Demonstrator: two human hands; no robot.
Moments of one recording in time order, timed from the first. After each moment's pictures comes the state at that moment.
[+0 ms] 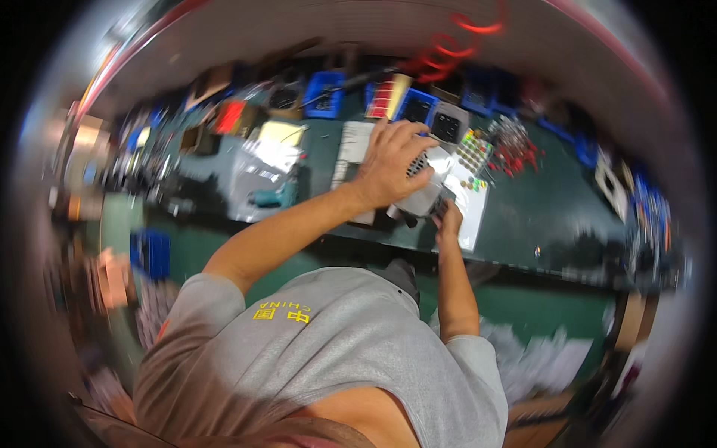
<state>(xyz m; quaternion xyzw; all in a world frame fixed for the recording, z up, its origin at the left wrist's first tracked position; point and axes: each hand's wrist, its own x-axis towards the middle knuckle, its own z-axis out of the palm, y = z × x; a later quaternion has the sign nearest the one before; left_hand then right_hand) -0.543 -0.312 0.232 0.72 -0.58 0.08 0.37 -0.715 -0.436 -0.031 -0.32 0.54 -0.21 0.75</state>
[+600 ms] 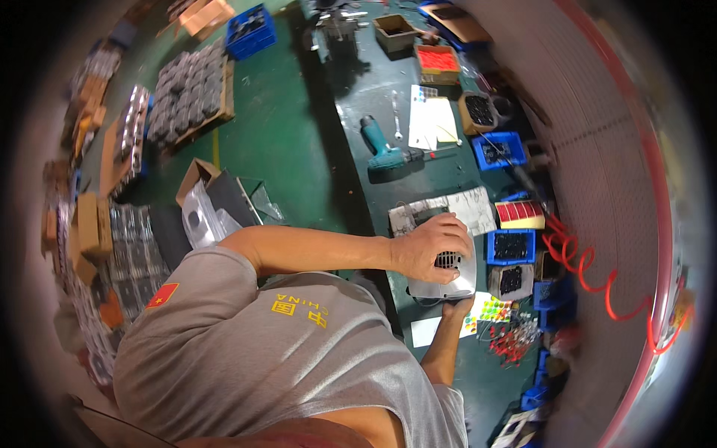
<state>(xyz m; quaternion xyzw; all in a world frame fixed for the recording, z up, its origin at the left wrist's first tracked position) -0.559 -0.222 0.191 0.75 -0.34 0.08 0.57 -0.641 -0.503 -0.046 -0.36 0.35 0.07 0.86</state>
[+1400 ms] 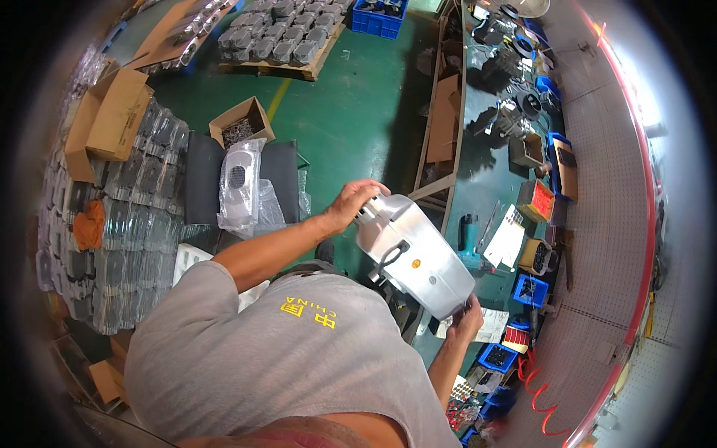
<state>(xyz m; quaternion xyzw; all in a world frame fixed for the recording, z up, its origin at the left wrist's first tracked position) -0.702 0.244 0.131 0.54 0.20 0.19 0.79 -0.558 -0.142 0.118 -0.66 0.24 0.16 0.70</state>
